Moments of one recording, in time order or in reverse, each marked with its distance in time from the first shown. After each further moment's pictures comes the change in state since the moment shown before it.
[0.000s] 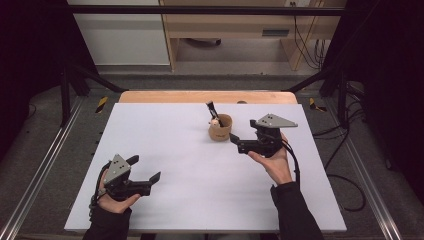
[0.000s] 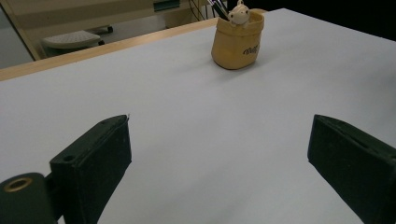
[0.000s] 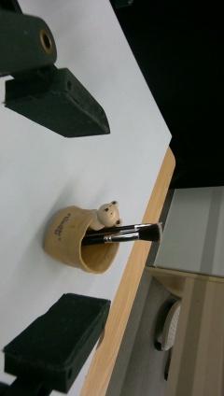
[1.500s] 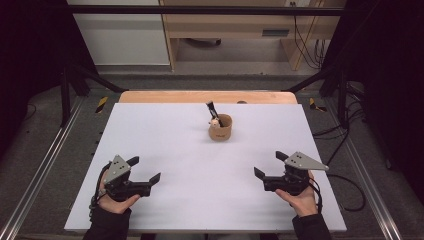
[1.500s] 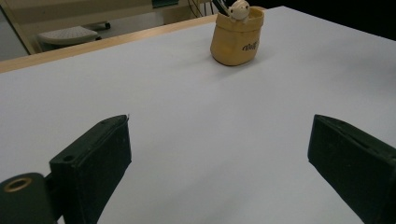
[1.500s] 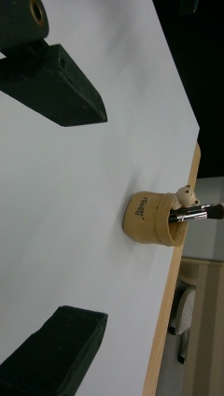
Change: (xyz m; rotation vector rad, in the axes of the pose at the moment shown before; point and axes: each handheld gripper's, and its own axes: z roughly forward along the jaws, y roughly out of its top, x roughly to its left) left arm 0.001 -0.004 0.001 0.006 -0.009 -0.014; right arm -0.010 -0.089 -0.069 -0.005 -0.031 0.014
